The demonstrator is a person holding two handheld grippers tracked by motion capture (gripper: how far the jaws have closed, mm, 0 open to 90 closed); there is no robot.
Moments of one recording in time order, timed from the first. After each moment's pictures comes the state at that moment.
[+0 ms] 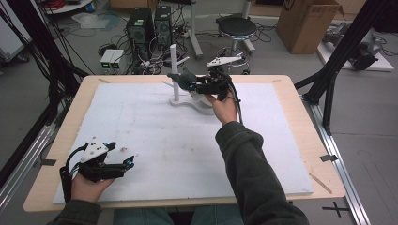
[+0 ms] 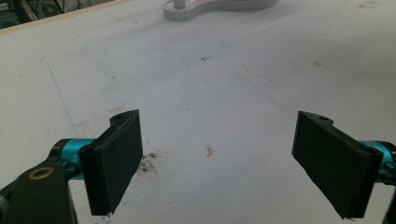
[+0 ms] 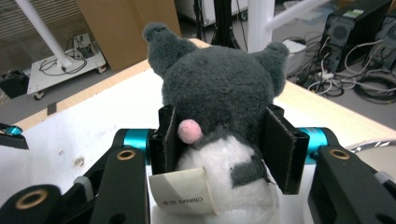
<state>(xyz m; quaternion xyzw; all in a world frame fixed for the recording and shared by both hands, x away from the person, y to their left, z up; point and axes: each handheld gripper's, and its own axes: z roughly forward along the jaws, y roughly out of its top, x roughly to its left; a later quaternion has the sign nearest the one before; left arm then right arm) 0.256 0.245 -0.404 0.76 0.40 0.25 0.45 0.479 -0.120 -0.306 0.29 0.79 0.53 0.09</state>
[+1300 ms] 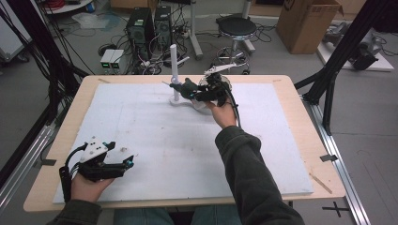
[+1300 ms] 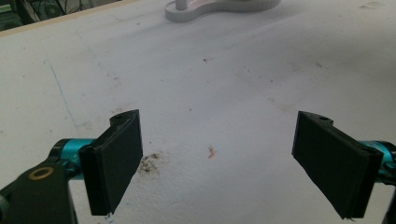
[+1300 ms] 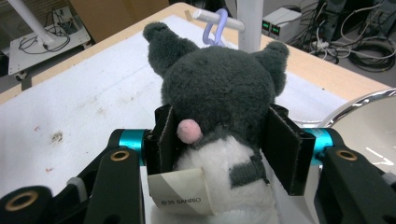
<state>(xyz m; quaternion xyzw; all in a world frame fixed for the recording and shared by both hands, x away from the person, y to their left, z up) 0.256 0.246 -0.403 0.76 0.40 0.25 0.45 0.485 -0.117 -0.334 0.32 0.82 0.48 0.08</state>
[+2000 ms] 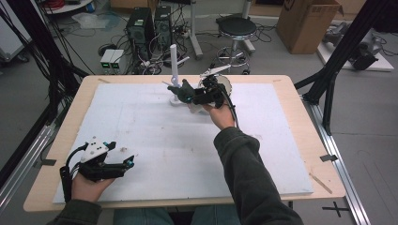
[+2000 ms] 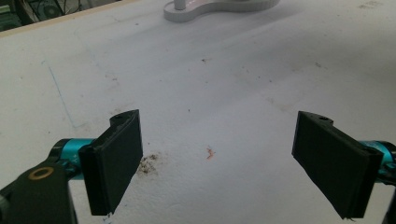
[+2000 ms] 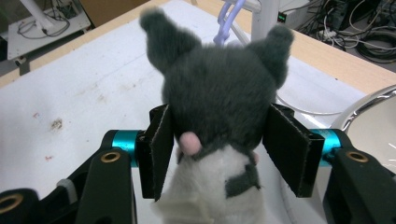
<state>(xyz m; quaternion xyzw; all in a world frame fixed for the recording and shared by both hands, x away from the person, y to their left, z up) 0.256 0.245 -0.403 0.76 0.40 0.25 0.45 0.483 -0.108 -0.340 0.31 0.83 0.46 0.07</state>
